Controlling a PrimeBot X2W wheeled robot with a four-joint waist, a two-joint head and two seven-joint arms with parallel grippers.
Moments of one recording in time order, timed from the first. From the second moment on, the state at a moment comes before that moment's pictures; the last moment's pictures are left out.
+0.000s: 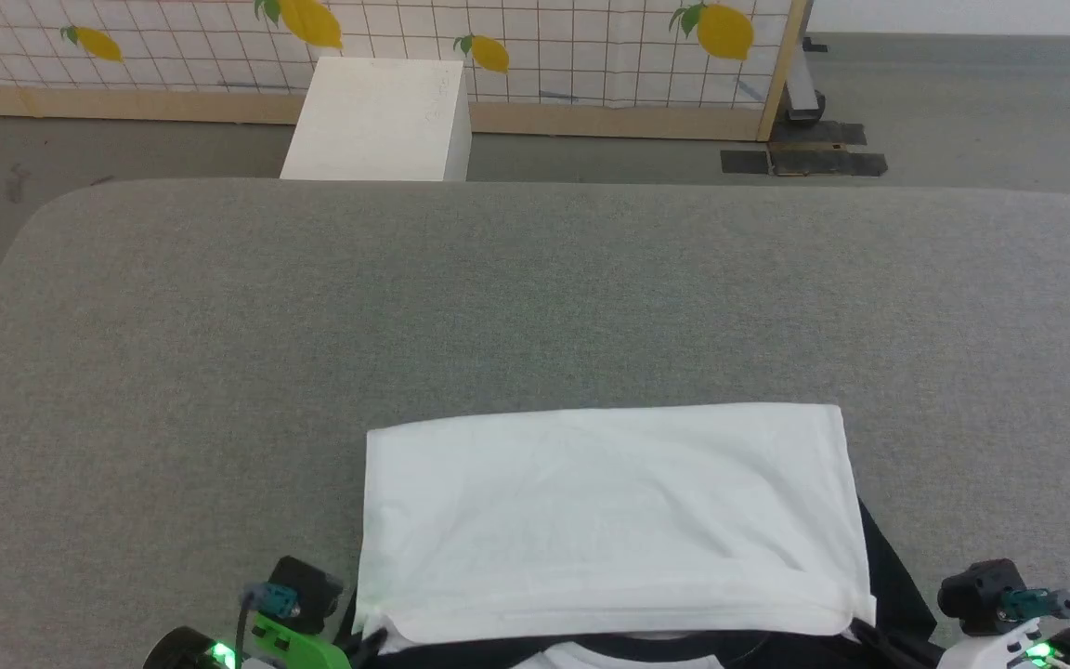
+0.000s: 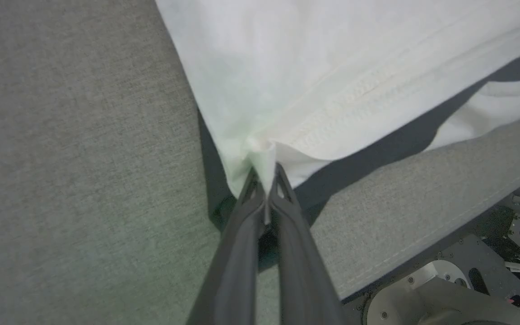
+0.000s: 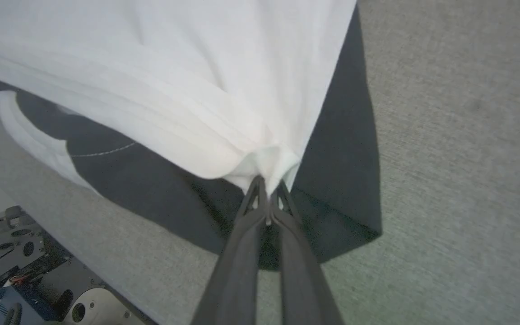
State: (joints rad) left arm -0.37 0.76 -1.24 0.11 -1.04 0.18 0.04; right arm 0.00 -0.61 0.52 0.23 0.66 0.13 0.12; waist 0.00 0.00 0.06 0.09
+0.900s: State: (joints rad) left arm -0.14 0.56 -0.54 -0.02 -0.49 0.54 -0.26; right arm -0.19 -0.67 0.28 0.01 0.71 0.13 0.72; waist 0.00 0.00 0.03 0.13
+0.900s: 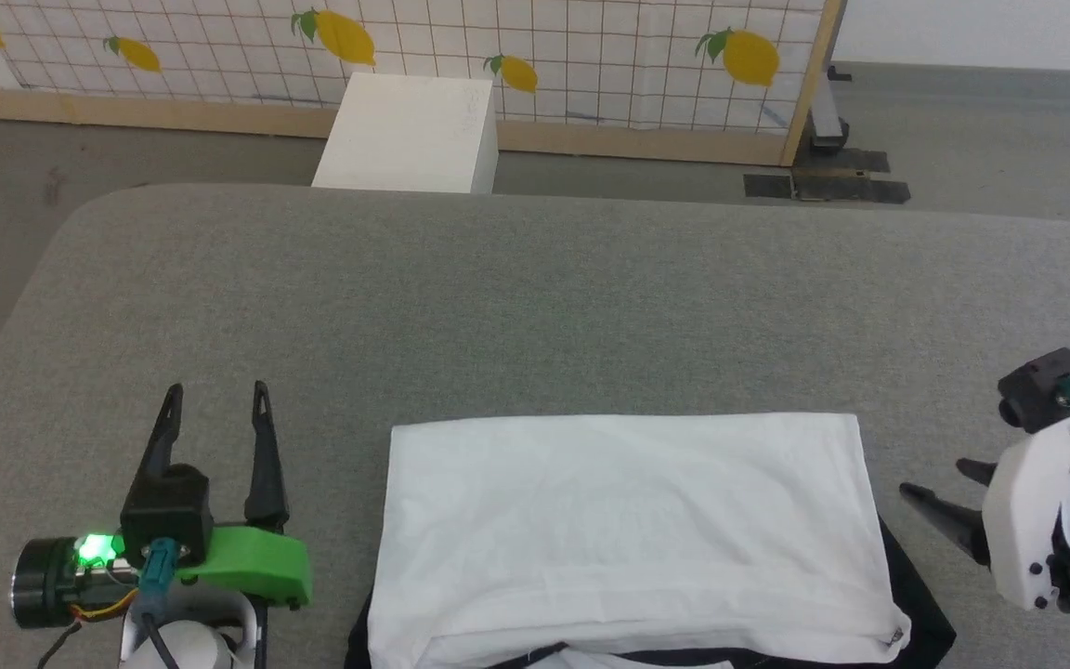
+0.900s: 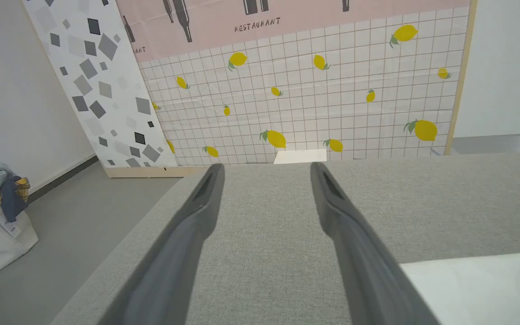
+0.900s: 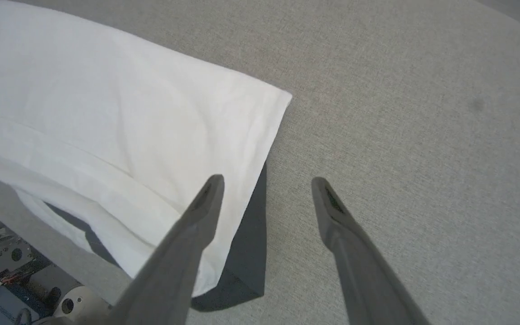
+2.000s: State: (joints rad) left arm 0.03 0.18 -0.11 0.05 -0.09 0.22 -0.26; right arm -0.37 -0.63 0.54 0.39 0.82 0.13 0.40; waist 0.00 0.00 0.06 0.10
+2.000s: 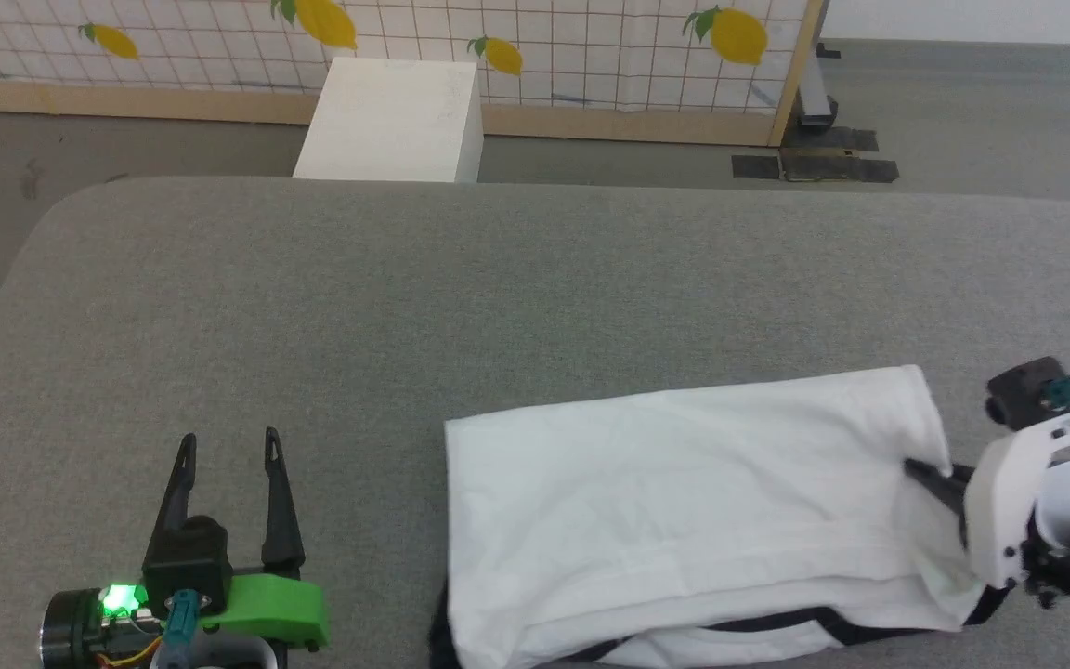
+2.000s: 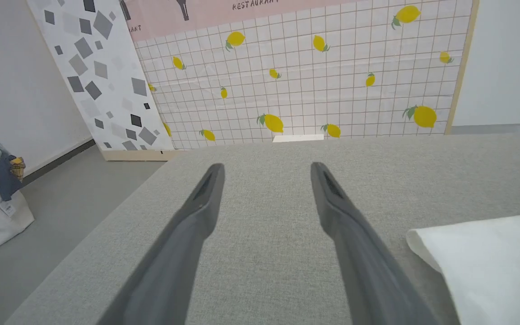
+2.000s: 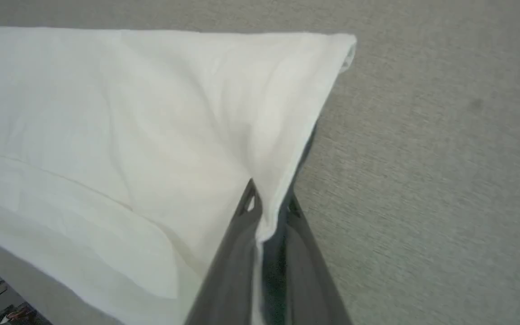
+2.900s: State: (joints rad) left arm 0.03 0.11 -0.08 0.04 -0.05 0.14 -0.26; right arm -0.37 -0.69 0.61 -0.14 0.82 0.13 0.66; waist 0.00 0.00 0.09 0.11
